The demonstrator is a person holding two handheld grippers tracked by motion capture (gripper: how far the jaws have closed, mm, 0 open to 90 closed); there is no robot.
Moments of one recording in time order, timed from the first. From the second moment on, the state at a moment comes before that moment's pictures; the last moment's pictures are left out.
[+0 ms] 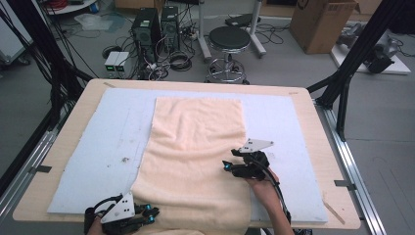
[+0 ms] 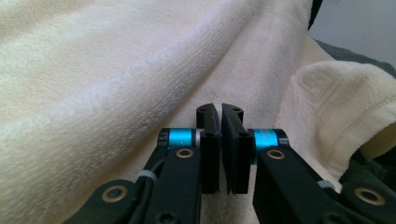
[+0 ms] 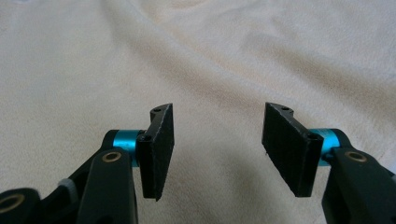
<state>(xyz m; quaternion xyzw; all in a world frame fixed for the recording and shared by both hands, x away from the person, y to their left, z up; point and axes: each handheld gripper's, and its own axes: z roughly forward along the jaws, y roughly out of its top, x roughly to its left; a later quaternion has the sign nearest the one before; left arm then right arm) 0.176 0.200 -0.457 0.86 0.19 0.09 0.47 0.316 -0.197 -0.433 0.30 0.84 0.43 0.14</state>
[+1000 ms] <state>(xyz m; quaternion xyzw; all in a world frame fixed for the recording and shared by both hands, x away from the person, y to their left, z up) 0.246 0.207 -0.428 0.81 0.27 0.11 0.51 0.317 -0.193 -0.439 0.29 0.86 0.40 0.13</state>
